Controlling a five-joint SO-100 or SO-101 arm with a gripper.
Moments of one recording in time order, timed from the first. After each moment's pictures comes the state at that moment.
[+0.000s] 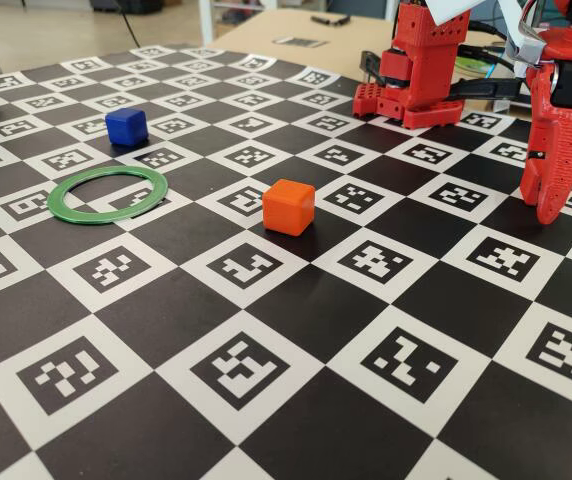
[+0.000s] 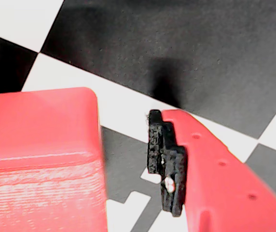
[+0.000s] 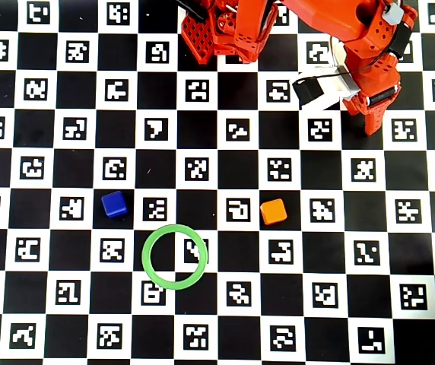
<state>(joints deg) -65.0 91.1 122.5 57.9 39.8</state>
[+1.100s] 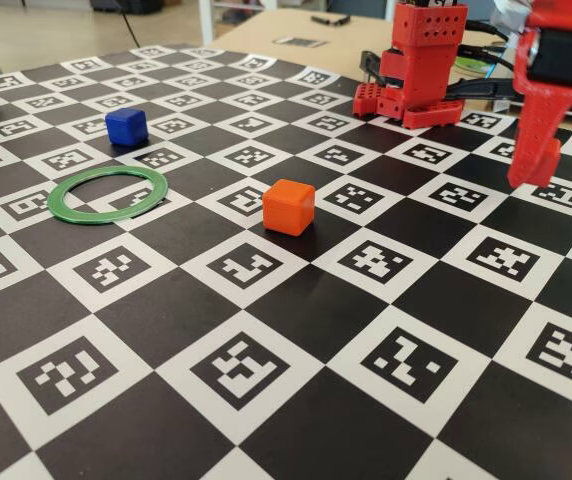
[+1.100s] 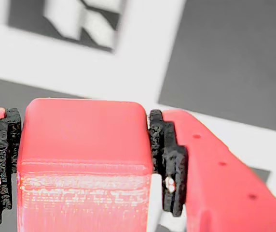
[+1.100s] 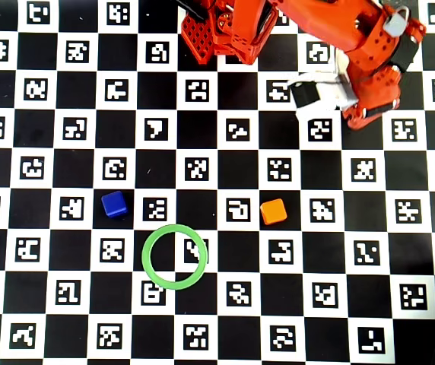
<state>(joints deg) -46.8 94.0 109.0 77.6 31.3</state>
